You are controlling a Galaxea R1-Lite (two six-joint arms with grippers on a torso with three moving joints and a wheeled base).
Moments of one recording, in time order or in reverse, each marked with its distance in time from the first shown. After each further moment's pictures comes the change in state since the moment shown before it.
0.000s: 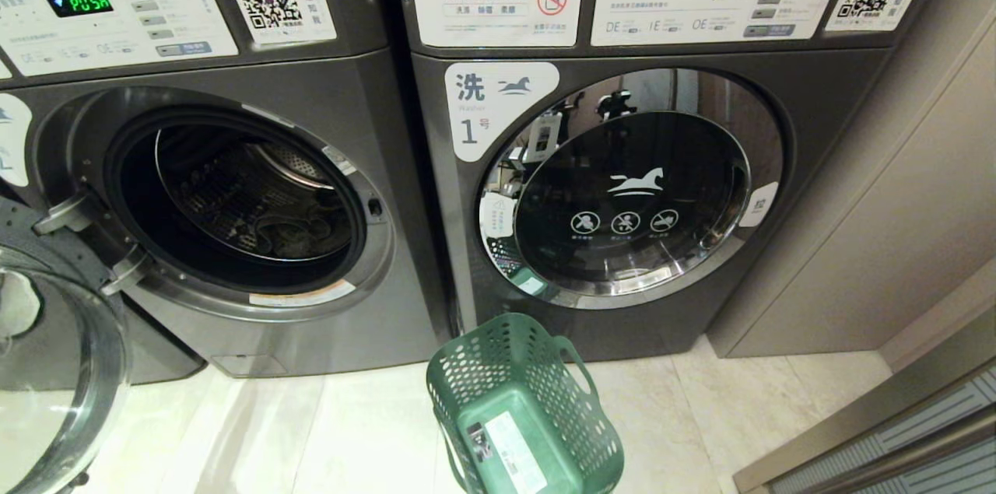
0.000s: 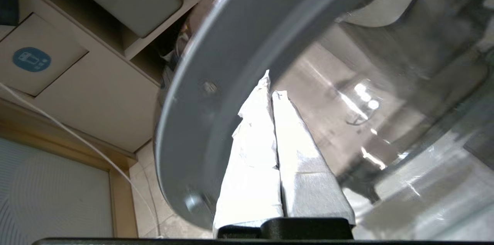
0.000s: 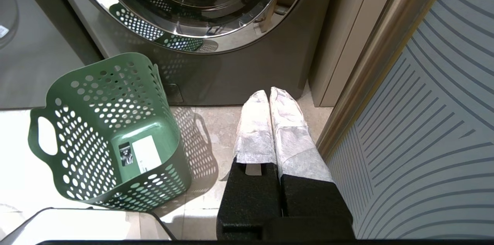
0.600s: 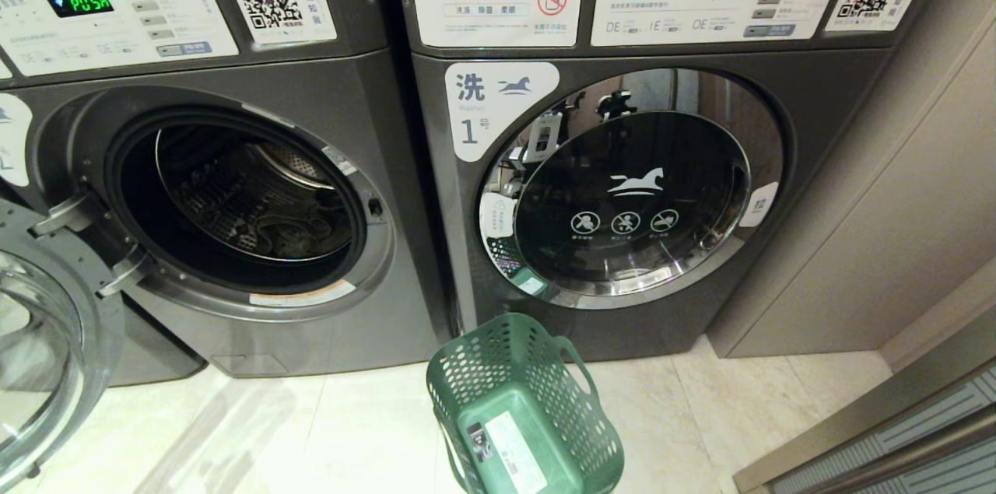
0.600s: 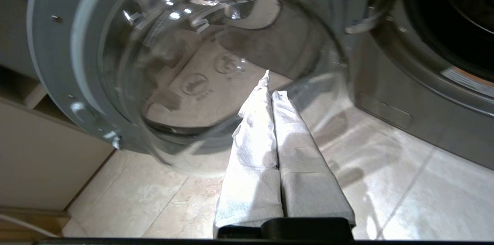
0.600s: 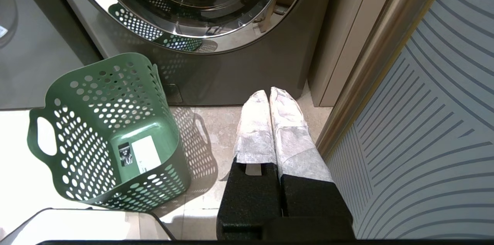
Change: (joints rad) left arm -0.138 -0.170 0.176 0.009 -0.194 0.010; right arm 0.000 0.000 0.000 0.000 0.000 0.000
